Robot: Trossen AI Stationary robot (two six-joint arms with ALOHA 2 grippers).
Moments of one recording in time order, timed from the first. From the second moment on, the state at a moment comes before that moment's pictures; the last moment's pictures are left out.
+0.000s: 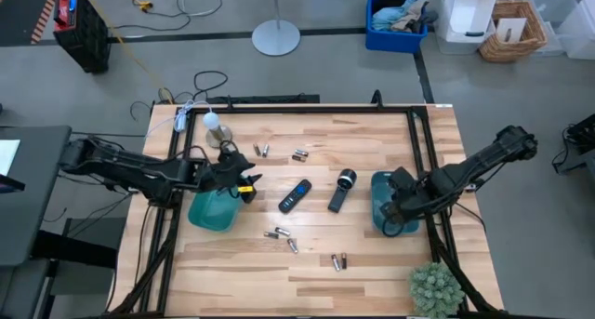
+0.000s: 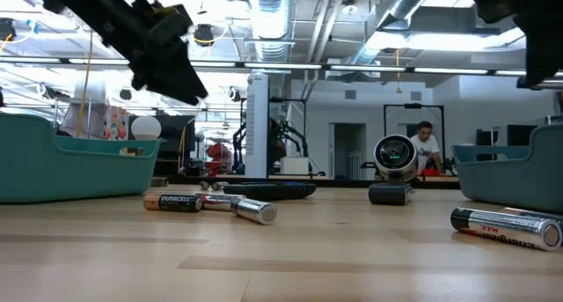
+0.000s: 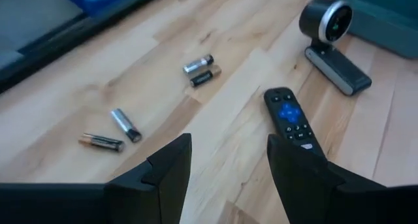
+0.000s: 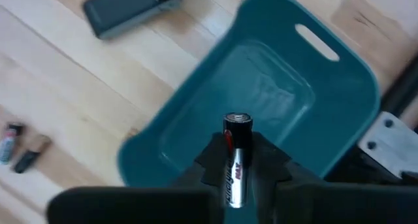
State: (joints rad) left arm -0.07 1.09 0.65 -0.21 -0.53 -0.45; right arm 0.49 1.15 1.01 -1.38 0.30 1.41
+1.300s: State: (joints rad) left arm 0.43 1.74 1.09 -0.46 -0.24 -0.27; right arm 0.64 1.20 0.92 -1.24 0.63 1.34
